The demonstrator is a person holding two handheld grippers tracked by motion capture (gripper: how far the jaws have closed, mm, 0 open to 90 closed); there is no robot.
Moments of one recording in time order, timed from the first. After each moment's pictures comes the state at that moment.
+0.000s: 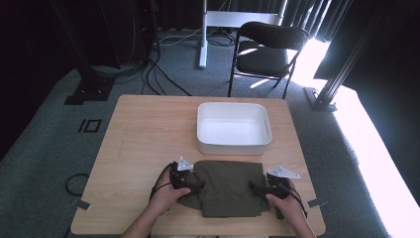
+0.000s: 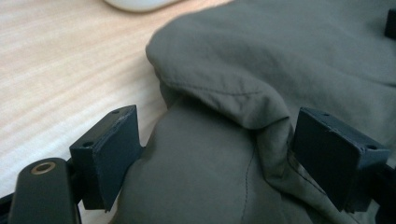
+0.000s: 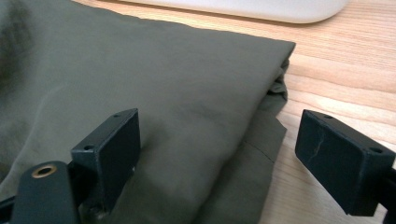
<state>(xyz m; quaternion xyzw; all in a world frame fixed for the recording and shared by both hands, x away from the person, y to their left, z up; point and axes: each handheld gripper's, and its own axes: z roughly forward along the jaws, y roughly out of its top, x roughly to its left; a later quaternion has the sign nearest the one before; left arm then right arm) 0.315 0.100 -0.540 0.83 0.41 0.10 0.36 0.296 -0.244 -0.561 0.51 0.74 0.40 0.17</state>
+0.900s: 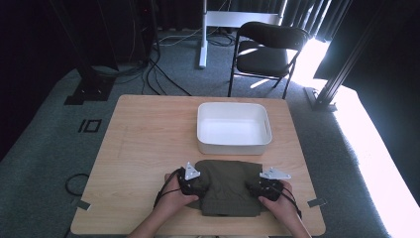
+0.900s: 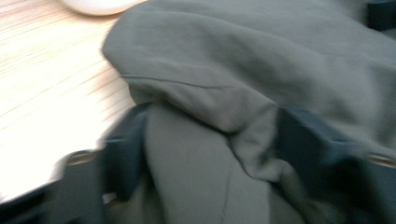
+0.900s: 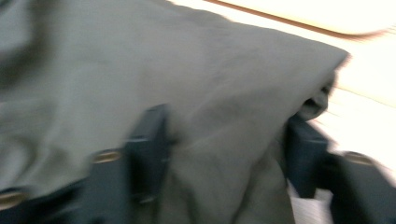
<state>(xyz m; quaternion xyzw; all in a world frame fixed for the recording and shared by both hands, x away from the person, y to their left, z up) 0.306 0.081 -0.555 0.84 0.36 0.13 0.39 0.294 -0.224 -0.561 0.46 0.78 0.38 0.18</state>
